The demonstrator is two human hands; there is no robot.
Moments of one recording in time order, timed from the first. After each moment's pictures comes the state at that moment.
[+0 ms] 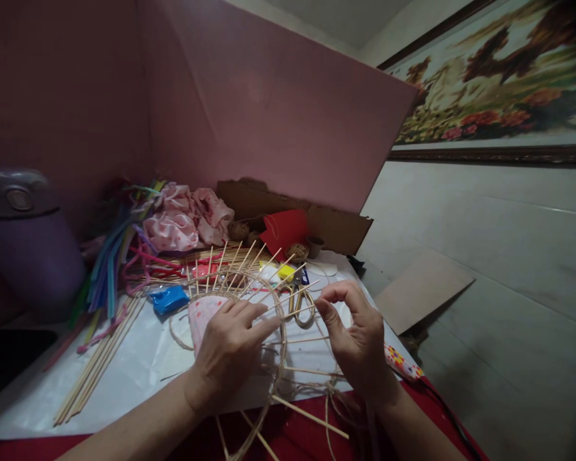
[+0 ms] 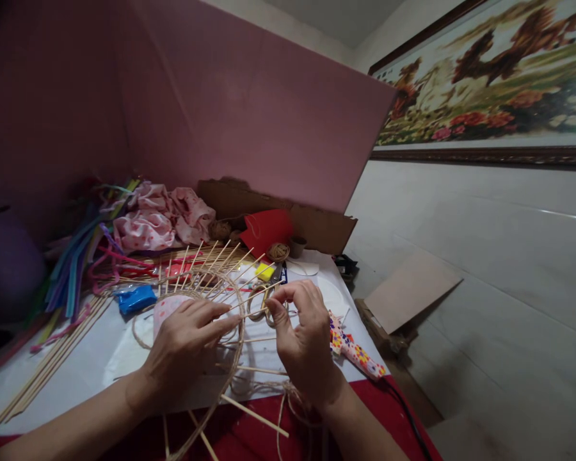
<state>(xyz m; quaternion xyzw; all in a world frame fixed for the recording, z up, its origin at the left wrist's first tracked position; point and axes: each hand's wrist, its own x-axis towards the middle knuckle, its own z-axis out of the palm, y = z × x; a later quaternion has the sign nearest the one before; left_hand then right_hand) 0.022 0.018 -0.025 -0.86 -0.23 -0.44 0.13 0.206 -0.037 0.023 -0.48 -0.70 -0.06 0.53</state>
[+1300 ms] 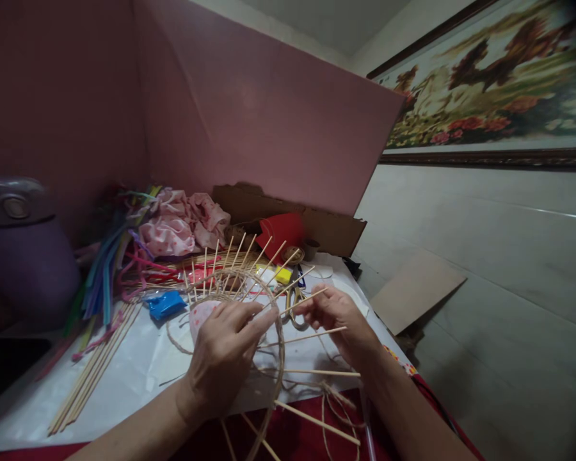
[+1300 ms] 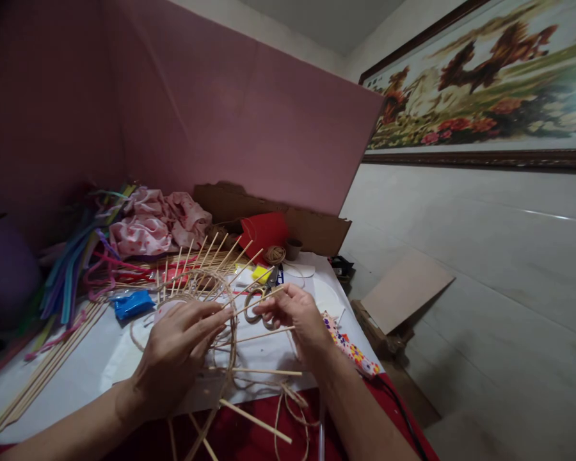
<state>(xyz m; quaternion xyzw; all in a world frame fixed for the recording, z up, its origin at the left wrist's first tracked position) 0.017 0.013 -0.024 -0.83 -0.22 -0.51 0.08 0.218 -0.011 0.016 -0.42 -0.49 0.50 0.58</state>
